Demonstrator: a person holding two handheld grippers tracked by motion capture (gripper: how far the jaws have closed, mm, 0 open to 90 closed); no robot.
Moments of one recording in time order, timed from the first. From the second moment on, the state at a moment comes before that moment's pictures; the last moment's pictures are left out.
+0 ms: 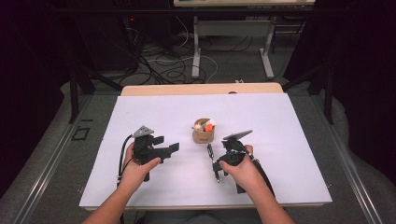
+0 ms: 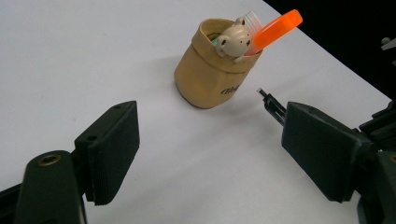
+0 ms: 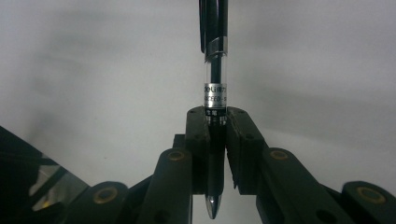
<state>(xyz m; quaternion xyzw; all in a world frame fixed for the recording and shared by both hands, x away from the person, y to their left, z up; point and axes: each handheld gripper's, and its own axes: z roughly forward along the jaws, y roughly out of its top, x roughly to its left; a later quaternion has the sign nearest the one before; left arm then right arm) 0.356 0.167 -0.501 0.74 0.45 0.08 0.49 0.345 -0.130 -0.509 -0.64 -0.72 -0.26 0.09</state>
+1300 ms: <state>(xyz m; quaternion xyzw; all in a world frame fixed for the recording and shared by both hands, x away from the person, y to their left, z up) 0.360 0.178 -0.500 0.73 0.46 0.09 0.49 0.313 -0.131 -0.494 -0.14 -0.87 -0.34 -0.33</state>
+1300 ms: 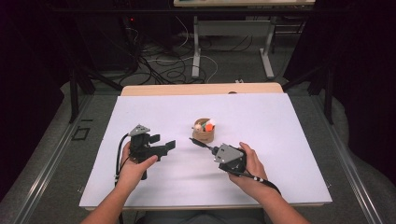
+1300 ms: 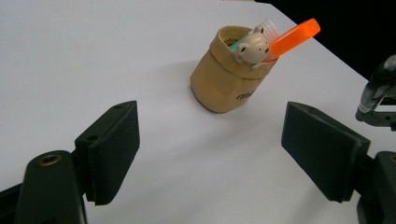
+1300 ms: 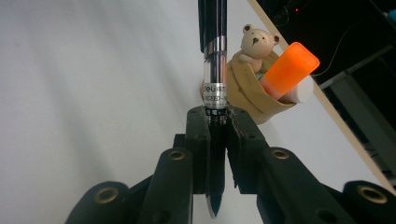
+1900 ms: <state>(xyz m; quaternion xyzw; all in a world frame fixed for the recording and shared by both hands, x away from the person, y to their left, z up) 0.360 0.179 -0.499 0.73 0.46 0.10 0.49 0.304 -0.130 -0.498 0.04 -0.84 -0.27 -0.46</state>
